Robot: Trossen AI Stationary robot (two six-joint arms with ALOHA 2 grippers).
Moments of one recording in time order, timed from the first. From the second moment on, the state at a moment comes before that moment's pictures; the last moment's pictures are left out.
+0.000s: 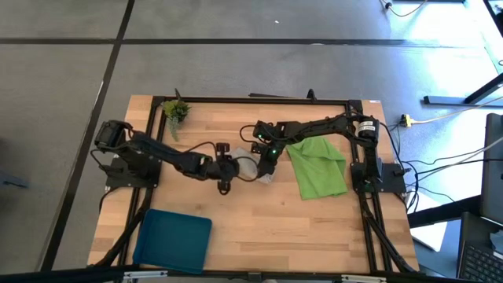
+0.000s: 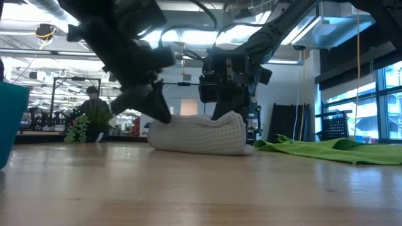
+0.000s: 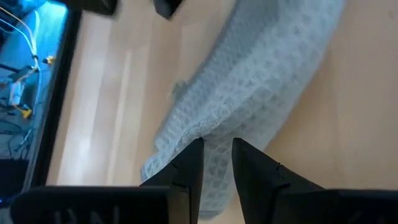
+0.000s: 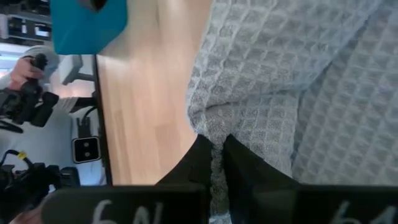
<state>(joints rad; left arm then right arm) -0.13 1.61 0.79 -0.11 -0.56 0.14 -0.26 2.01 1.25 -0.37 -0.81 0.30</state>
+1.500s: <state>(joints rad) -0.05 1.53 0.79 -0.09 -0.33 0.29 -0.25 2.01 1.25 -0.41 -0.97 0.17</state>
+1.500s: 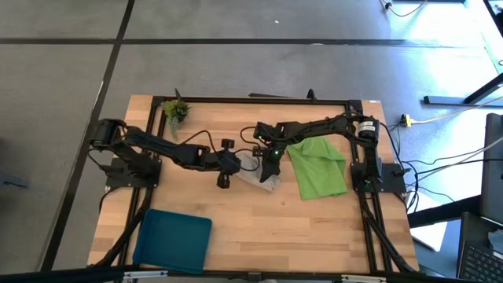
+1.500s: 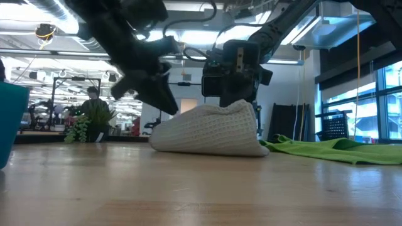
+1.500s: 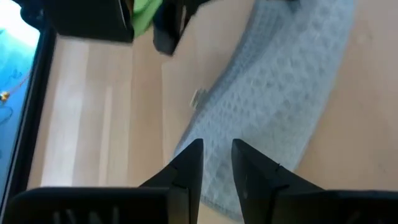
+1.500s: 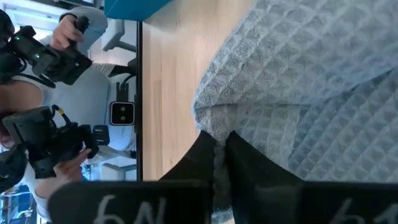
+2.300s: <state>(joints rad) -0.22 1.51 0.79 -0.16 -0.24 0.10 -0.22 2.13 1.25 -0.30 -1.05 0.24</state>
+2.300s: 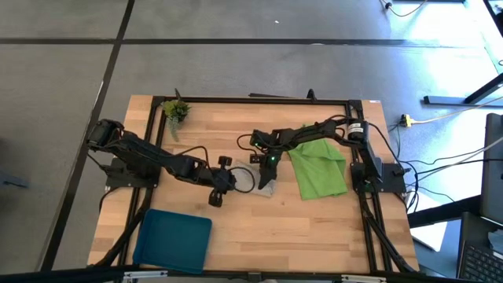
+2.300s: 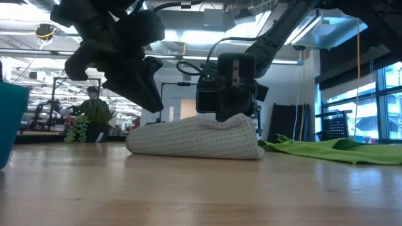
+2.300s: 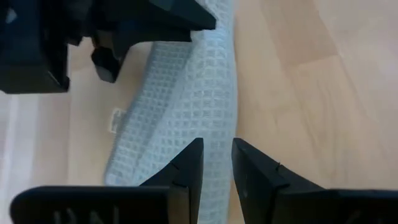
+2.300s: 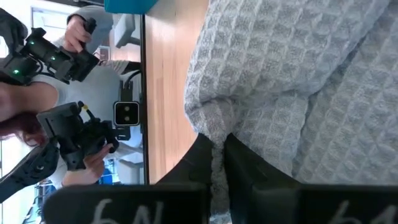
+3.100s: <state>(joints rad) -0.27 1.57 0.79 -0.16 -0.25 -0.01 -0.22 2.15 1.25 -0.27 -1.22 0.26</state>
